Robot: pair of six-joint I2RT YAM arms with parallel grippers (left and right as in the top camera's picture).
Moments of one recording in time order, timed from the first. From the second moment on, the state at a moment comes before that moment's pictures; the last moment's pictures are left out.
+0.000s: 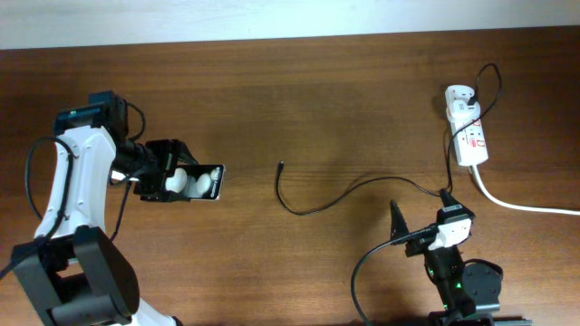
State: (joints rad) left arm 0.19 1.78 1.46 -1.35 0.52 -1.14; right arm 0.02 0.01 0.01 -0.06 -0.19 -0.02
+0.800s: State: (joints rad) left arm 0.07 1.78 1.46 -1.24 0.35 -1.14; right arm 0.02 0.75 0.50 -0.11 -0.69 0.26
